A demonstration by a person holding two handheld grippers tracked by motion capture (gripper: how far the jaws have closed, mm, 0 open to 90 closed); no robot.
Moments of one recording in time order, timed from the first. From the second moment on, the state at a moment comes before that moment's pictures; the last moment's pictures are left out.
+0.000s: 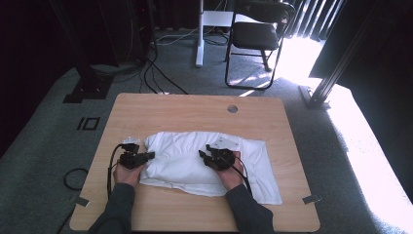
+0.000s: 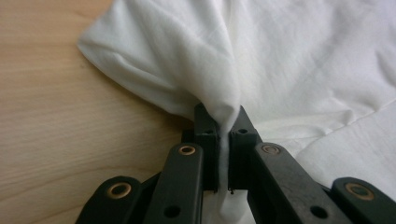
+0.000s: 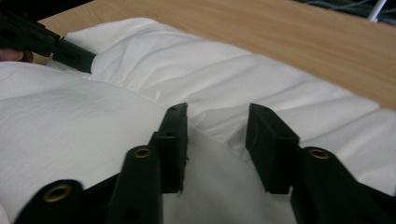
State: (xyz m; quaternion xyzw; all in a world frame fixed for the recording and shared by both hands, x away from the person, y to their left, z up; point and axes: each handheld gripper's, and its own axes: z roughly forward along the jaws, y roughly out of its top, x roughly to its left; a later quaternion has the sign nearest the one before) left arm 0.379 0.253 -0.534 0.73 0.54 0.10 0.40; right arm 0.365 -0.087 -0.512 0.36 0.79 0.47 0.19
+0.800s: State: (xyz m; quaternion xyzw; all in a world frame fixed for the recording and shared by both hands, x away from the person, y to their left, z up) left arm 0.367 0.228 -0.420 0.73 0.43 0.15 0.51; right arm 0.370 -0.049 -0.547 0.34 0.82 0.44 0.15
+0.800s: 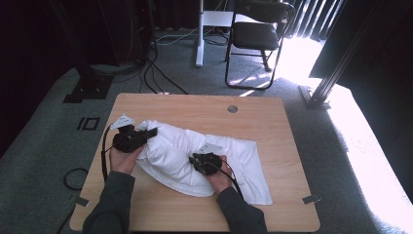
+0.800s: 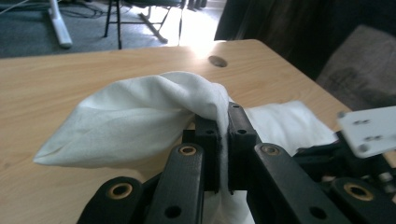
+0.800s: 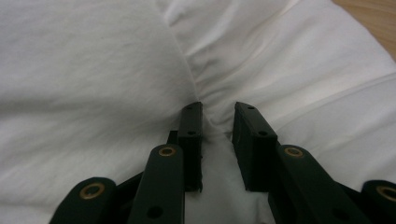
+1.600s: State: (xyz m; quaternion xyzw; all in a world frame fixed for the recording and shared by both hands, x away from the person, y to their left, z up) left arm 0.370 0.197 -0.397 0.75 0.39 0.17 0.50; right arm 0.347 -0.151 -0.546 0.39 0.81 0.42 0.16
